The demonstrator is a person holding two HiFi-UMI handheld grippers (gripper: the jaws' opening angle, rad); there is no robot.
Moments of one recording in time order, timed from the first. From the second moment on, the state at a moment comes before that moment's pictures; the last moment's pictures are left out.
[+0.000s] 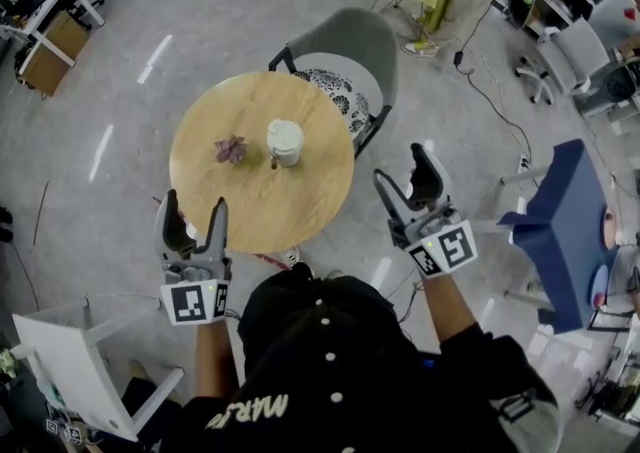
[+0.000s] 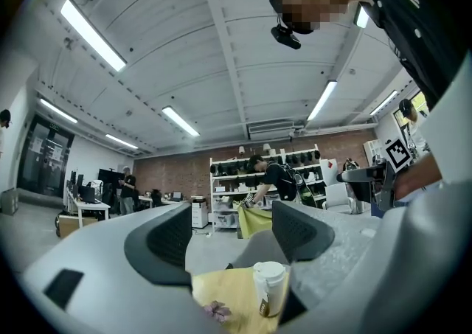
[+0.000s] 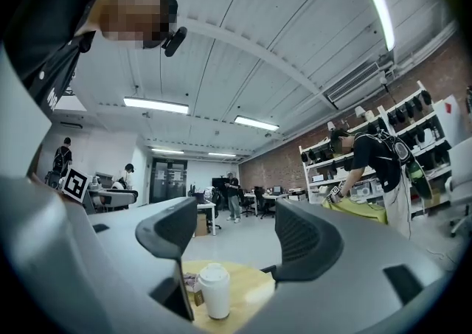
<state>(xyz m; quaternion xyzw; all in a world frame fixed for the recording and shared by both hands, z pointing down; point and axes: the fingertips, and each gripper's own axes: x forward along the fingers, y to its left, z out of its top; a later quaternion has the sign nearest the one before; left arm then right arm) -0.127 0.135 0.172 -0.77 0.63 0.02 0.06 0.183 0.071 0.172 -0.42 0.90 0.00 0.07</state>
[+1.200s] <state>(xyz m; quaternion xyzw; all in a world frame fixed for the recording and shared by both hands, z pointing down) -0.078 -0.004 0.333 -0.89 0.45 -0.10 0.05 0.076 -0.066 0.299 -0.24 0.97 -0.07 -0.04</state>
